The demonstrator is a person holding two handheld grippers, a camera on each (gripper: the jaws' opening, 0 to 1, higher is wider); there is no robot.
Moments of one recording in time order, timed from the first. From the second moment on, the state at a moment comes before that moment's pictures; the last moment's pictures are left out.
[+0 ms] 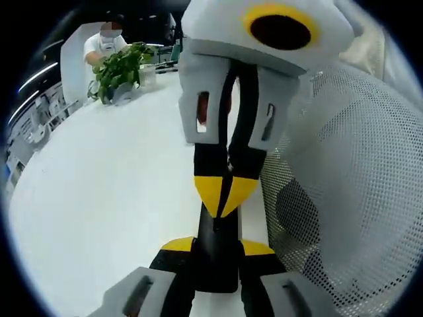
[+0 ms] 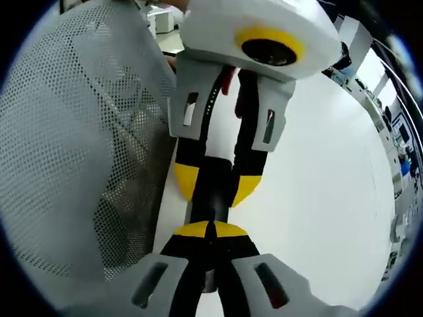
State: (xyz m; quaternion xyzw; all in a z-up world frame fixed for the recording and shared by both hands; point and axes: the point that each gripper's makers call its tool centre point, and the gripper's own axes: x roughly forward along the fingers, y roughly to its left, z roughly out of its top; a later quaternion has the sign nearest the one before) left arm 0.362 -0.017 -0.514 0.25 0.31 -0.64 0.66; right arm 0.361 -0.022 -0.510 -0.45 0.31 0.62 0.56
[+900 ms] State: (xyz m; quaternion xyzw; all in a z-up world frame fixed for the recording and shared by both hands) left arm 0.363 -0.015 -0.517 0.25 0.31 -0.64 0.66; right arm 0.362 -0.021 -0.509 -0.44 0.32 0.60 0.58
